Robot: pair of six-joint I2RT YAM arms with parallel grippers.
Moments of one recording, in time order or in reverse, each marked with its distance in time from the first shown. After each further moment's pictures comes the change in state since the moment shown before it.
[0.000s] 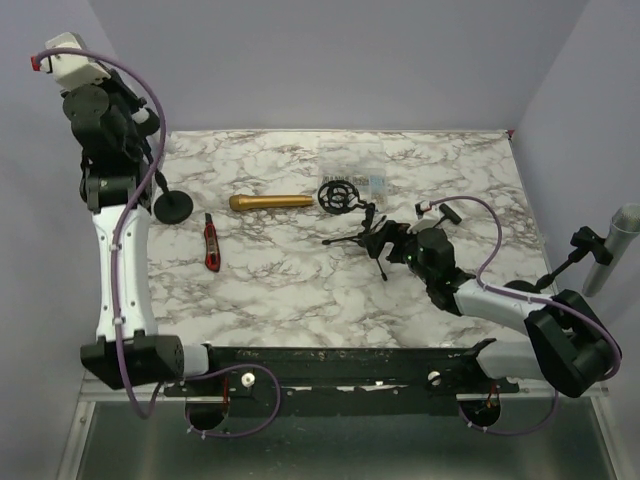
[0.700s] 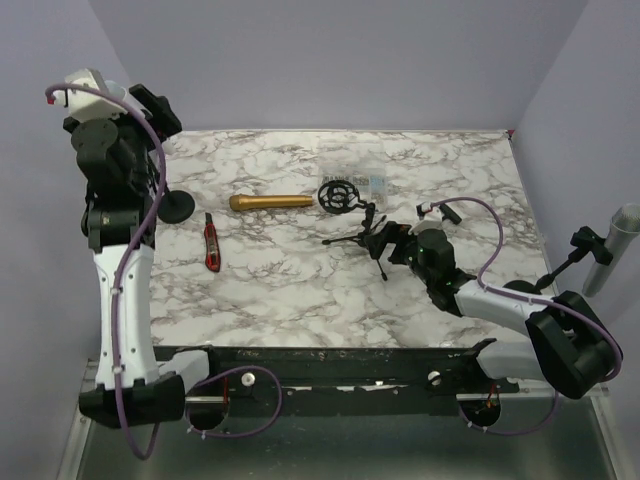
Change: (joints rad) left arm -0.106 -0.324 -0.206 -0.148 0.111 -0.071; right arm 0.000 -0.019 -0.007 -0.029 0.037 -0.007
